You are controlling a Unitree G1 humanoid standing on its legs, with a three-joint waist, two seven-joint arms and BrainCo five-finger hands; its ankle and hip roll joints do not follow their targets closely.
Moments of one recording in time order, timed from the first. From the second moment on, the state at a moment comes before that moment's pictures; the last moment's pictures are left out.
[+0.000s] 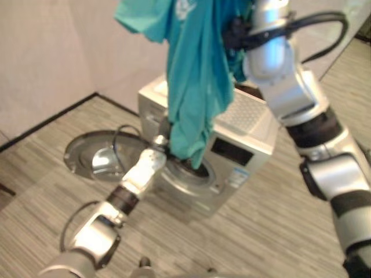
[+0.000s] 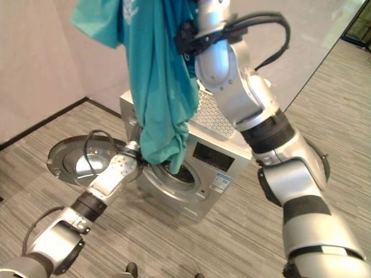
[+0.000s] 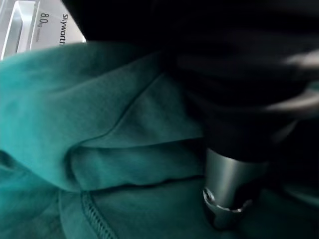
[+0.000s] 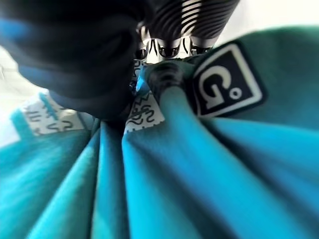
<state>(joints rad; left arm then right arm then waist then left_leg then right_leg) -0.62 0.35 -0.48 0.32 -0.38 -0.08 0.31 -1.29 -0.54 0.47 0.04 -0.27 0.00 -0.49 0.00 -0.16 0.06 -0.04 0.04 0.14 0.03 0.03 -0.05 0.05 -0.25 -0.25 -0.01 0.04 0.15</state>
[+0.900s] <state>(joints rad) -0.42 0.57 -0.44 -0.29 -0.79 -0.10 0.14 -1.21 -0.57 0.47 0.01 -0.26 0.01 -0.39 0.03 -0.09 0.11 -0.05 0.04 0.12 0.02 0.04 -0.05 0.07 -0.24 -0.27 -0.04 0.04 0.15</state>
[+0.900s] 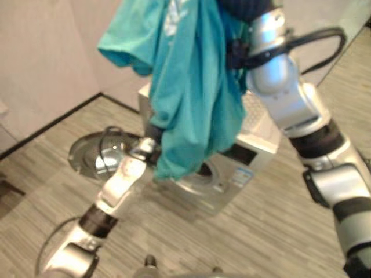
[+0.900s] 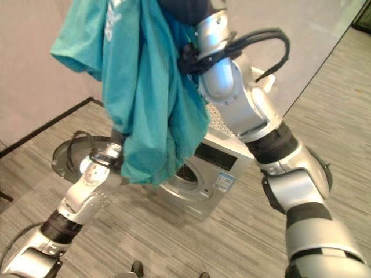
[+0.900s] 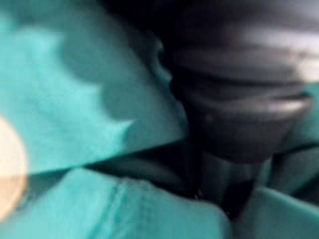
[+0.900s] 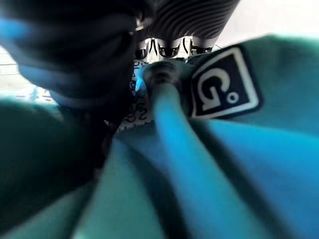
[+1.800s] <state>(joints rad) -0.69 0.31 -0.57 -0.02 -0.72 -0.09 0.17 -1.20 -0.58 0.47 0.01 -0.23 0.00 -0.39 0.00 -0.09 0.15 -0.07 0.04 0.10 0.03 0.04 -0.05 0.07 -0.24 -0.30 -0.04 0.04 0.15</state>
